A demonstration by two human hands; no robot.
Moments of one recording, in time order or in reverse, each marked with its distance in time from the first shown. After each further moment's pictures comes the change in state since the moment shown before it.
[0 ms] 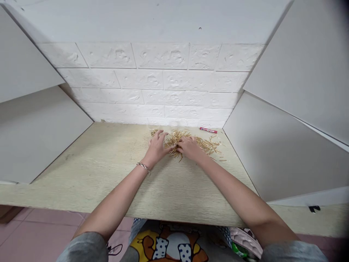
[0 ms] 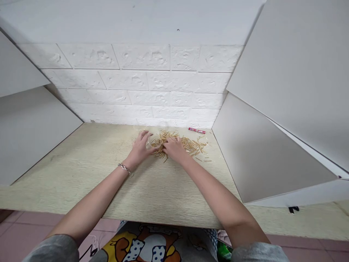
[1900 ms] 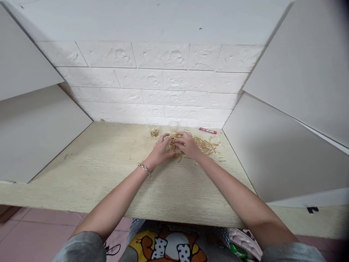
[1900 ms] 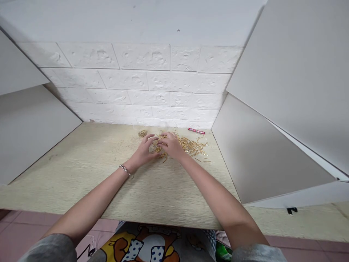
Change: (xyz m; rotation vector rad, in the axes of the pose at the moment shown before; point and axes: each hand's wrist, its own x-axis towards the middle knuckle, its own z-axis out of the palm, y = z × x) left_hand -0.003 0.004 0.010 -0.230 -0.100 0.106; right_hand 0.010 0.008 0.011 0.625 0.412 -0.070
